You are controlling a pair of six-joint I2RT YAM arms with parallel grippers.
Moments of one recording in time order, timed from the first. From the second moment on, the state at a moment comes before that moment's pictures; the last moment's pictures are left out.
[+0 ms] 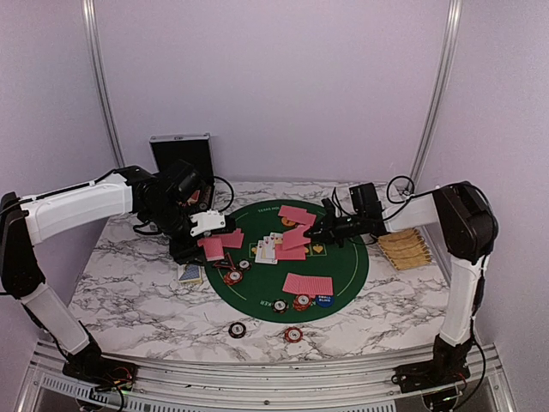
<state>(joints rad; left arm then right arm) -0.66 1.60 1.34 -0.92 0.10 0.69 0.37 2.01 1.18 0.13 -0.84 0.77</state>
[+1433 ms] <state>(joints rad) -0.56 1.53 1.16 -0.85 0.06 0.59 0.48 1.98 1.16 -0.10 -0.44 0.57</state>
